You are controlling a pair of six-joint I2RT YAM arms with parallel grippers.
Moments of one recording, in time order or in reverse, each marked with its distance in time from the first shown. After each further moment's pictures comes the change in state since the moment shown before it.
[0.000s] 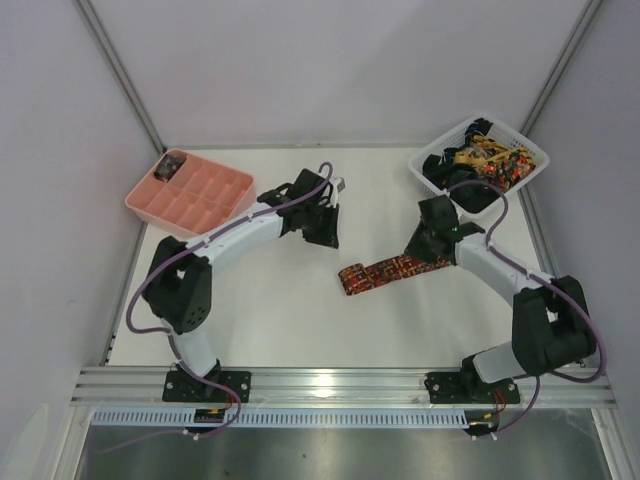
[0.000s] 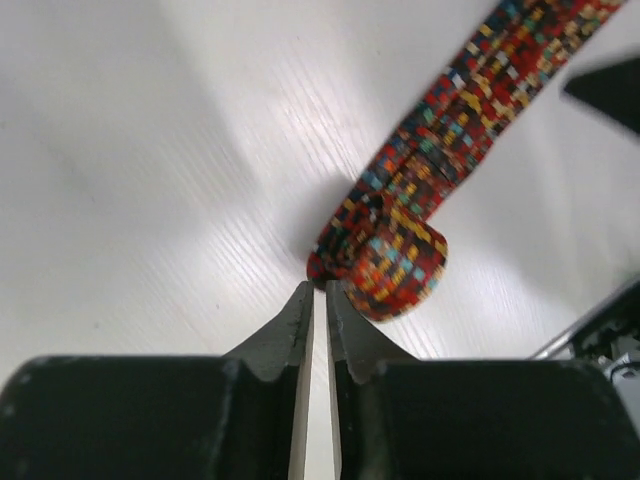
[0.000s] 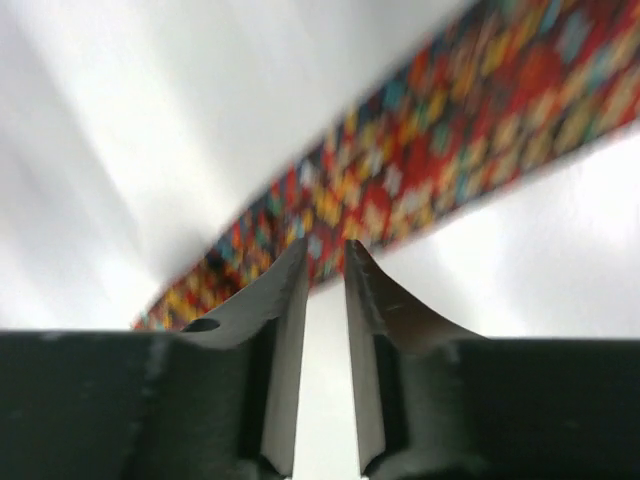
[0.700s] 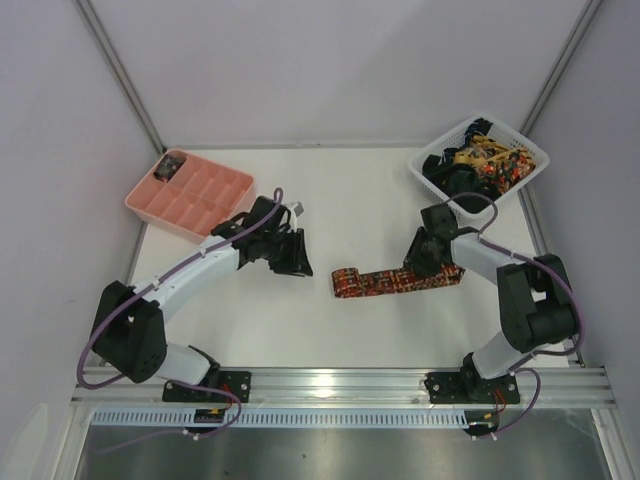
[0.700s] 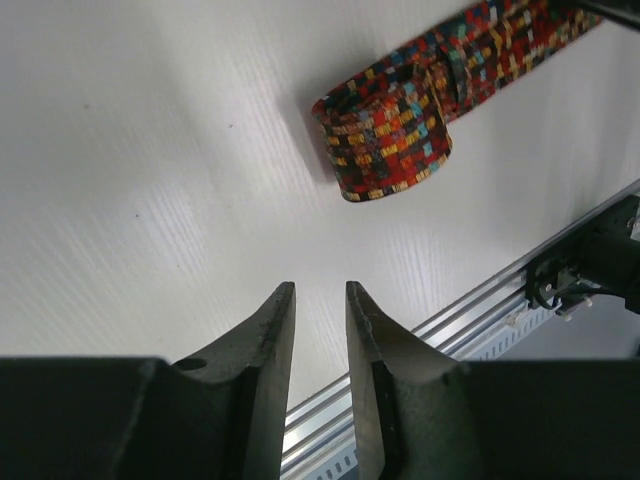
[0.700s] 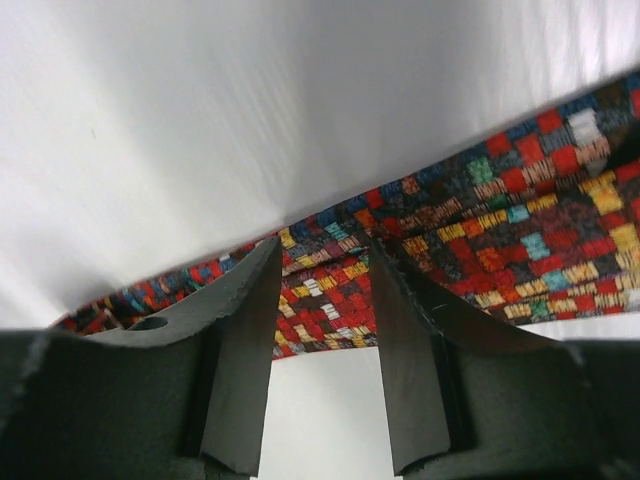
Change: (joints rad) left arm 0.079 -0.426 -0.420 -0.003 0.101 -0.150; right arm -0.138 0.220 0.027 0.068 -0.106 -0.174
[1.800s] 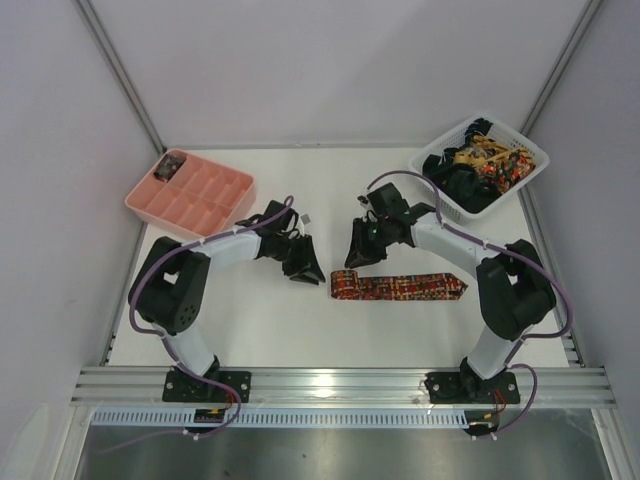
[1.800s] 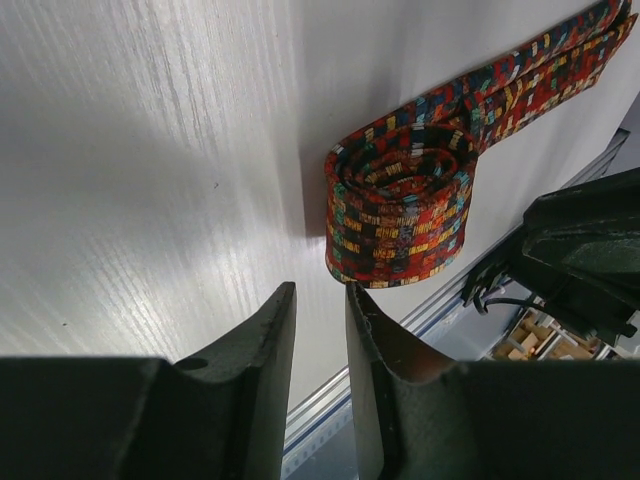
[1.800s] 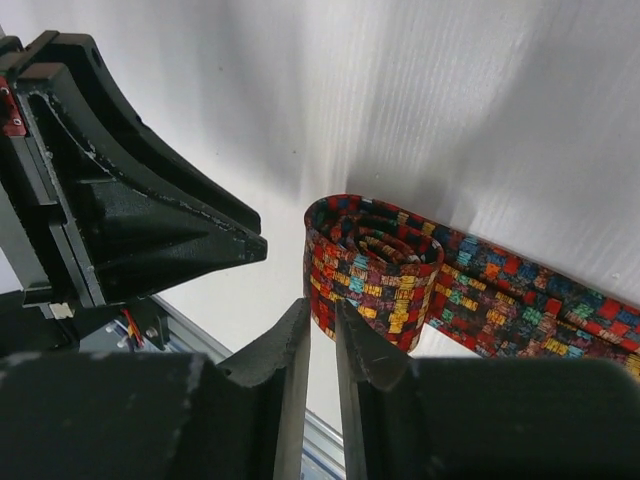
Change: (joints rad) left arm 0.084 0.314 -0.030 0.200 0.251 -0.135; right arm 0.298 0.086 0.319 -0.147 -0.418 -0.120
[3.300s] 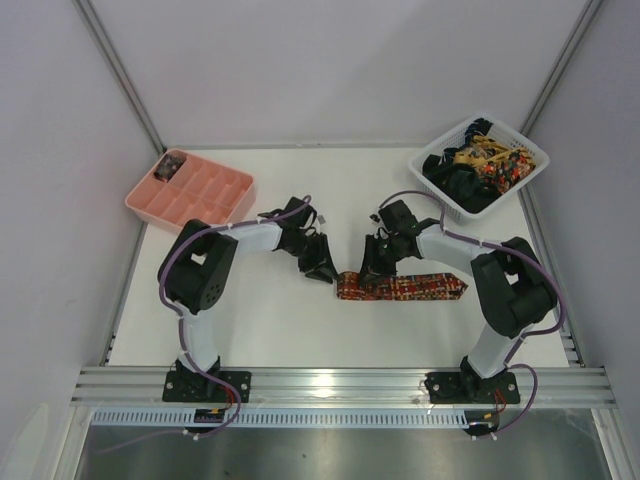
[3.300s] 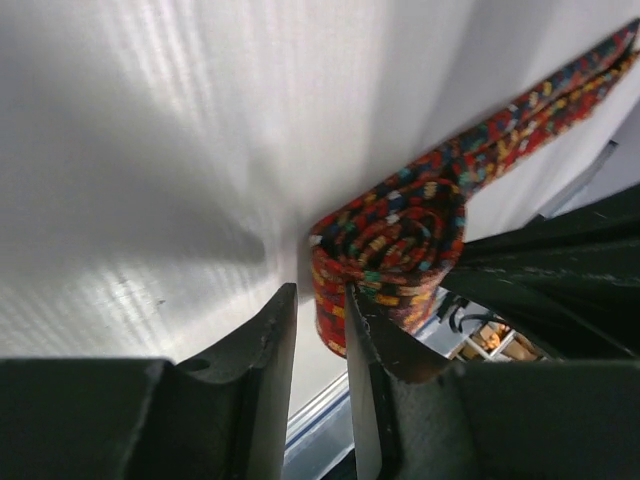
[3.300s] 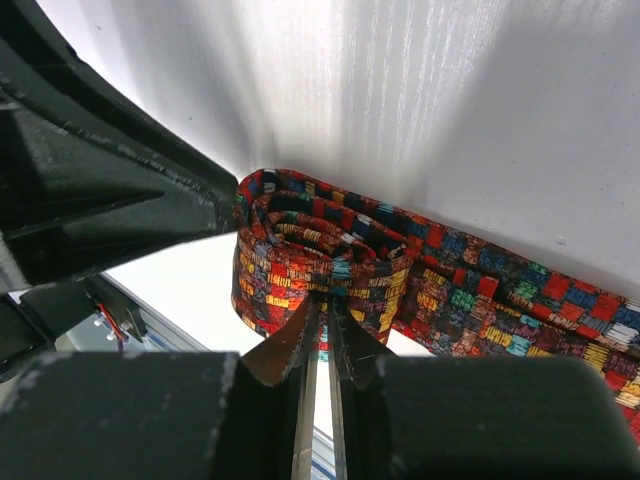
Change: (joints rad) left arm -0.056 0.214 0.167 0.004 0.055 -0.072; right arm -0.057 0.014 -0.183 0.096 -0.053 0.016
